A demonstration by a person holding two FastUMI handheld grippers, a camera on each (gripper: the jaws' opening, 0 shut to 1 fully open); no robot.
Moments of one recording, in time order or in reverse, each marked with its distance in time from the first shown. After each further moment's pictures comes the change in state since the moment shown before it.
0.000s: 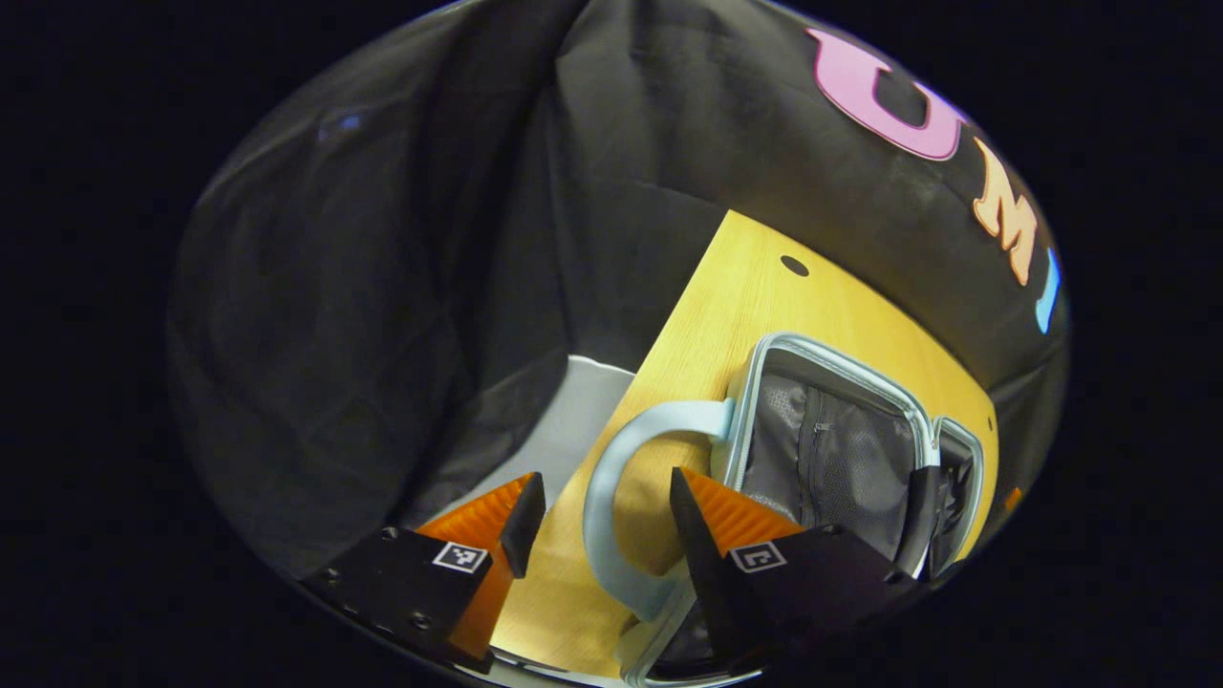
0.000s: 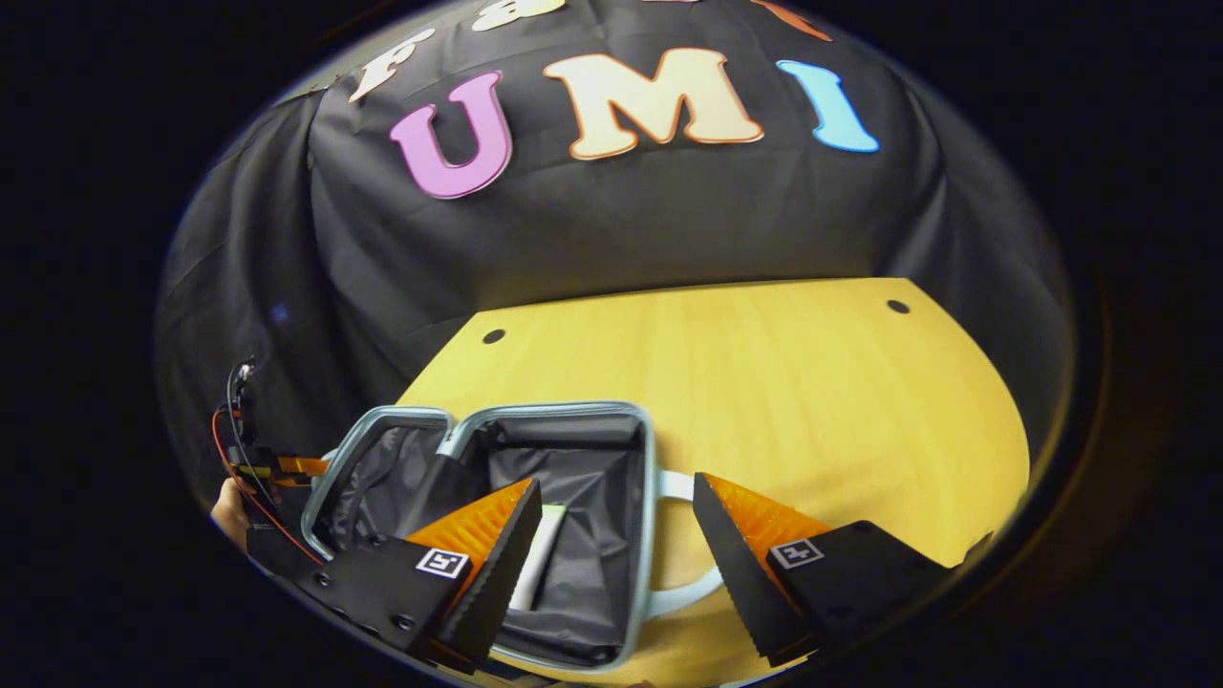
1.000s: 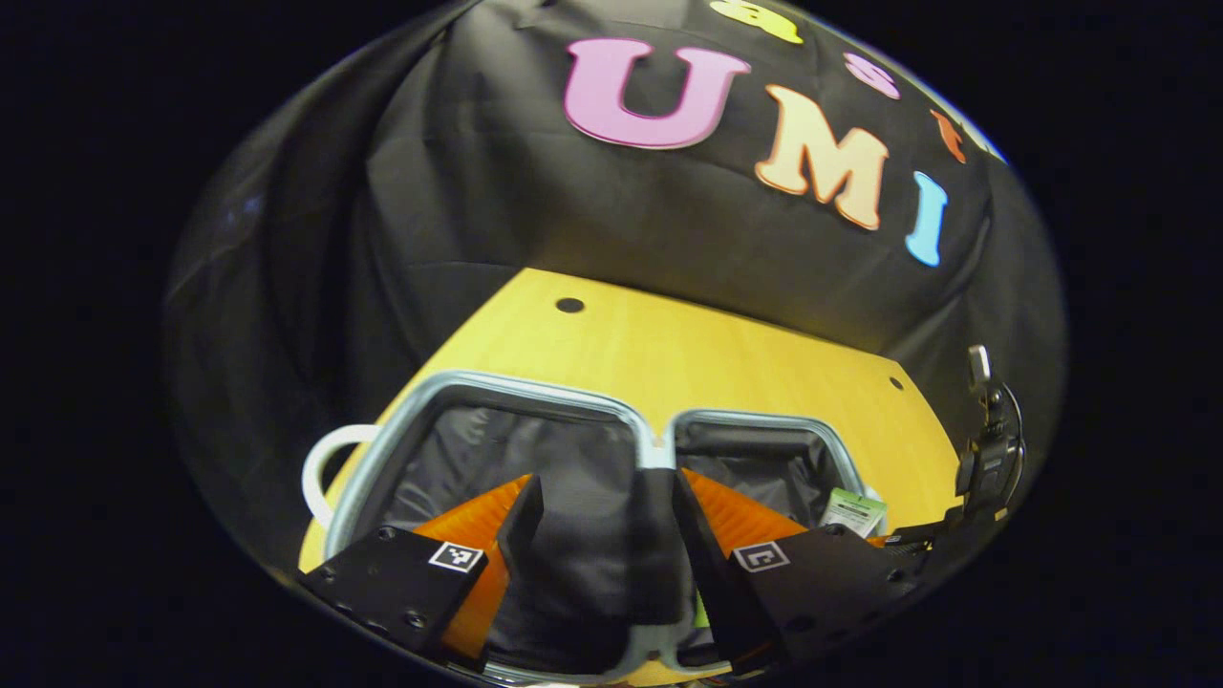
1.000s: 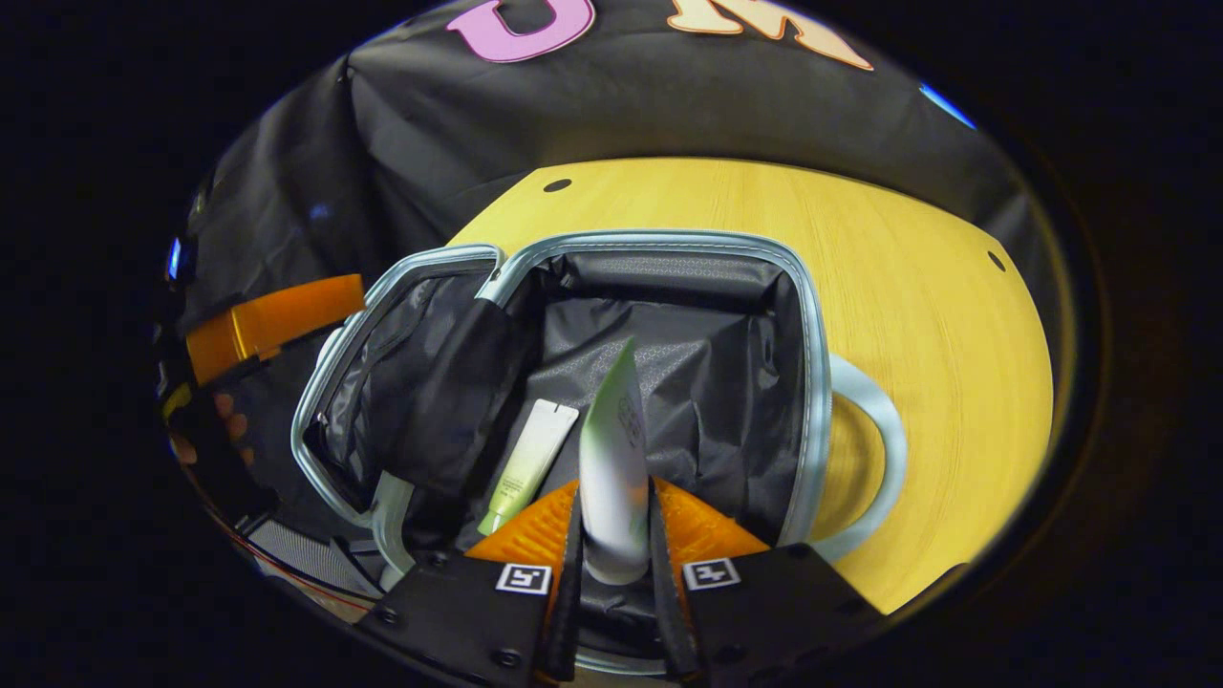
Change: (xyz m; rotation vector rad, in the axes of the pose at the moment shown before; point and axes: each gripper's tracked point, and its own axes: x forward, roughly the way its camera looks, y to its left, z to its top) left arm -0.086 -0.215 -0.009 0.243 -0.264 -0.203; right arm 0.042 0.098 -0.131 -0.144 0.425 0.193
